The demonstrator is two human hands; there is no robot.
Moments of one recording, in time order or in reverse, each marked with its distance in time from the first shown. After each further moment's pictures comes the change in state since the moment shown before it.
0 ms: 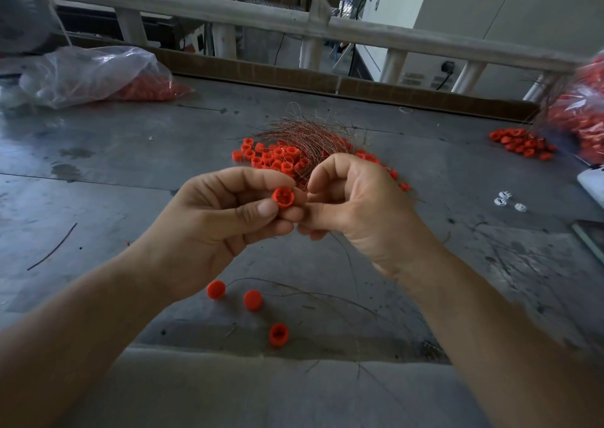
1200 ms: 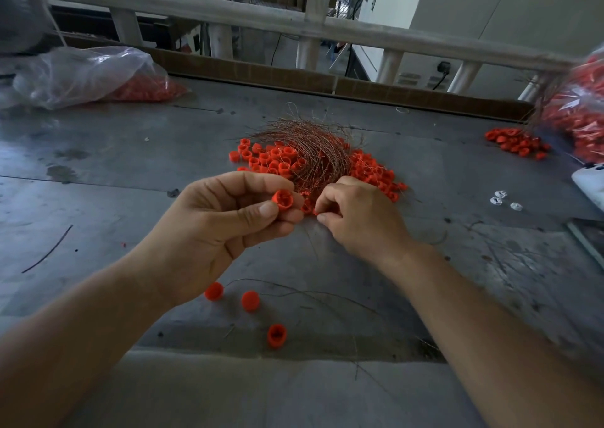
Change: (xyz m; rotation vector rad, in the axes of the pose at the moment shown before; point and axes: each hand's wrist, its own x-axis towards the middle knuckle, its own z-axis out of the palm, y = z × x) left_hand 0.001 -0.003 0.001 0.003 0.069 -0.057; right_hand 0.021 0.051 -0.023 -1.038 0.115 -0.085
